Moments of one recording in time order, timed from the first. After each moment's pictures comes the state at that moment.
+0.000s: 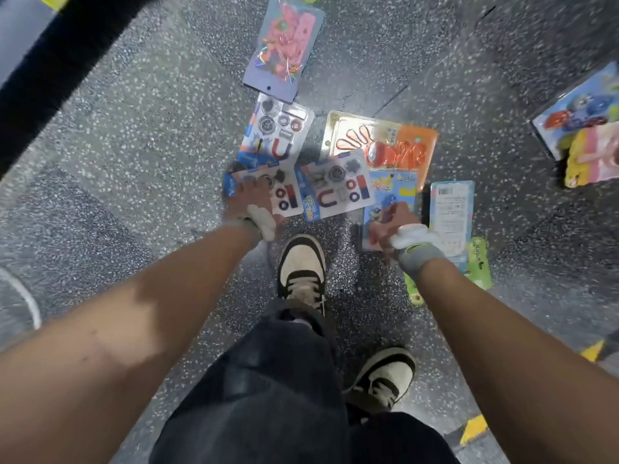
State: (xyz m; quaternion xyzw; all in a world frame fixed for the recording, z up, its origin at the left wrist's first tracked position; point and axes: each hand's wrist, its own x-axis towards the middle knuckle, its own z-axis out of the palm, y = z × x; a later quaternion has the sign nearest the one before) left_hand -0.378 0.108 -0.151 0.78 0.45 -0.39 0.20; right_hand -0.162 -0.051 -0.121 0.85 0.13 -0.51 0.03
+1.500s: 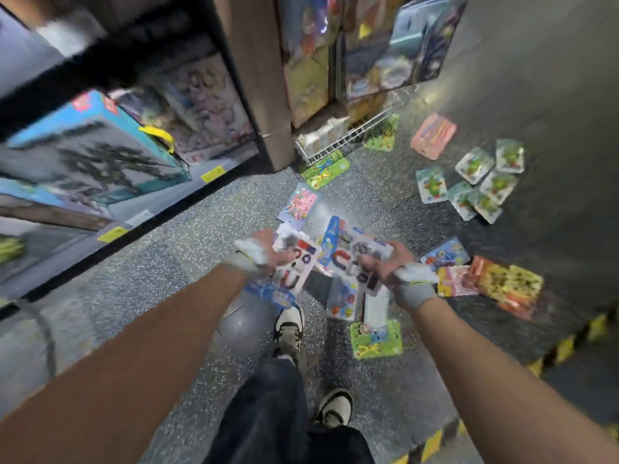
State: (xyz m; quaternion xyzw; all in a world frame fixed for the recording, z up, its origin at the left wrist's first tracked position) left_hand -0.312 0.171 0.251 0.69 0.52 -0.27 0.41; right_hand -0.084 0.023 0.268 0.84 0.15 -0.49 -0.15
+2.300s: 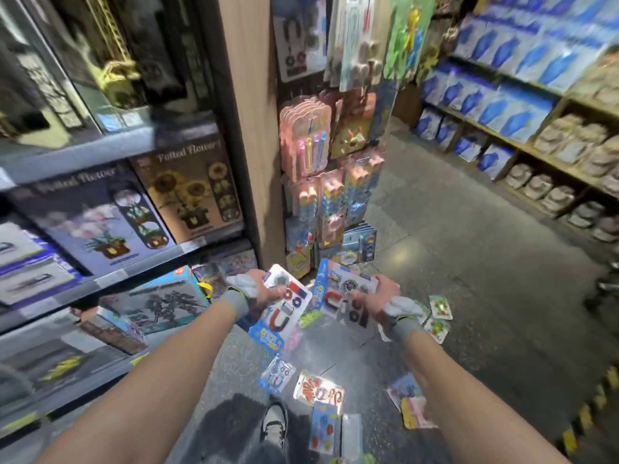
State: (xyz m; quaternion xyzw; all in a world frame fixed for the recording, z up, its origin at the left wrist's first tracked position) left_hand -0.299 0.174 0.635 0.74 0.57 -0.04 0.36; right_hand -0.066 0.028 0.674 0.84 0.31 -0.35 -0.27
